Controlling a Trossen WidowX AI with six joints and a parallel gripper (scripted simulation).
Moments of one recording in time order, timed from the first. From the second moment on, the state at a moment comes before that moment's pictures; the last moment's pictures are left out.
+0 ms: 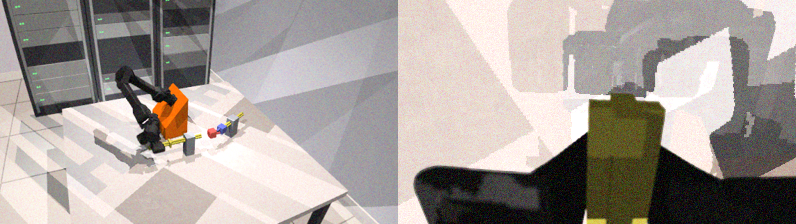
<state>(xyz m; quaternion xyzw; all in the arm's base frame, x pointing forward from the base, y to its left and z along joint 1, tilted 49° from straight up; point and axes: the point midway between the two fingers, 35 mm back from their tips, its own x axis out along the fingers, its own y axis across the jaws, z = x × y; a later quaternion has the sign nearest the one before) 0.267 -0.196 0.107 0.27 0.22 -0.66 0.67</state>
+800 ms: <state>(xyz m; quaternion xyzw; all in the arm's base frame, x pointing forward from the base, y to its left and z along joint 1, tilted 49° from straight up) 0.268 -0.183 0.091 0.27 0.22 -0.65 0.67</state>
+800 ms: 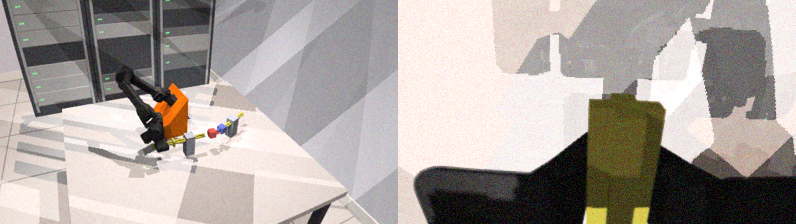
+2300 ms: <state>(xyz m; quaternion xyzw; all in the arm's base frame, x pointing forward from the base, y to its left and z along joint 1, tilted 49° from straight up) 0.270 -0.142 0.044 0.27 0.22 -0.65 0.67</state>
